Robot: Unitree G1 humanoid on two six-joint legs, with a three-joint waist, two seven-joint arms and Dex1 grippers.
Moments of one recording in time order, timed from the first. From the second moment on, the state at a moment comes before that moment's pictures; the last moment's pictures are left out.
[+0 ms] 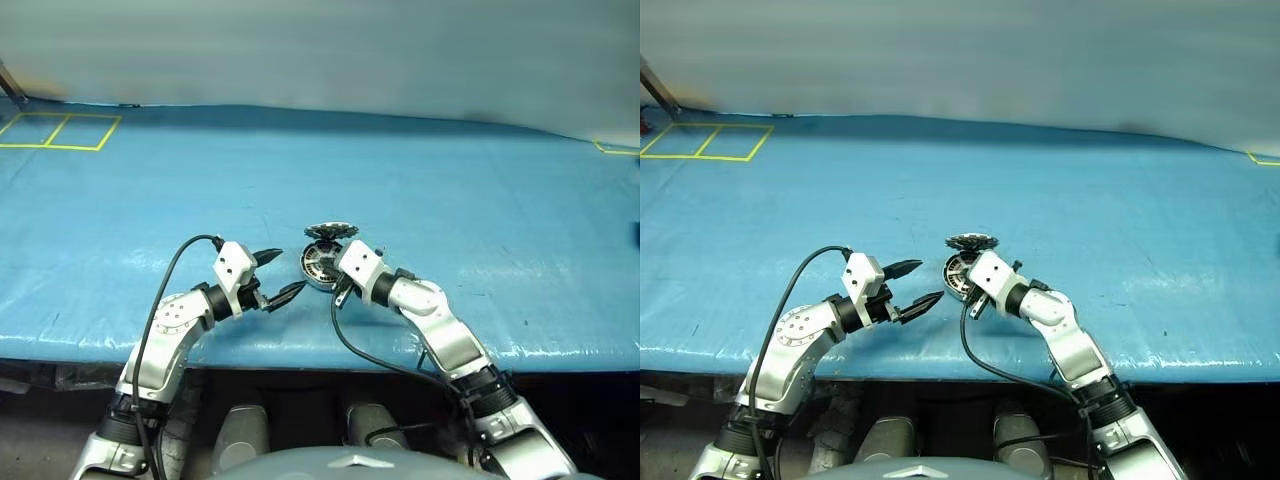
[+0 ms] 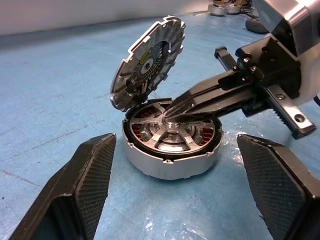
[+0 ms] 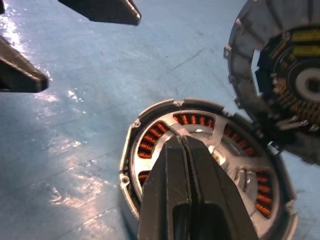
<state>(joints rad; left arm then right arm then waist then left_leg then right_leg) -0.07 0.40 -0.13 -0.14 -0.29 0.19 -0.77 -0.22 -0.29 0.32 -0.02 0.00 0.21 0.62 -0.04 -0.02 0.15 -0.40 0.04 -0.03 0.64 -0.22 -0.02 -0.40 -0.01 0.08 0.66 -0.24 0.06</state>
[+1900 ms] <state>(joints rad) -0.06 0.38 -0.10 -0.13 -0.31 0.19 -0.73 -0.45 -0.41 0.26 0.01 0.13 0.32 0.81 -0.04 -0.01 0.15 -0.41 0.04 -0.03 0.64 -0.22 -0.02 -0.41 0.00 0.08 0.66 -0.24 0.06</state>
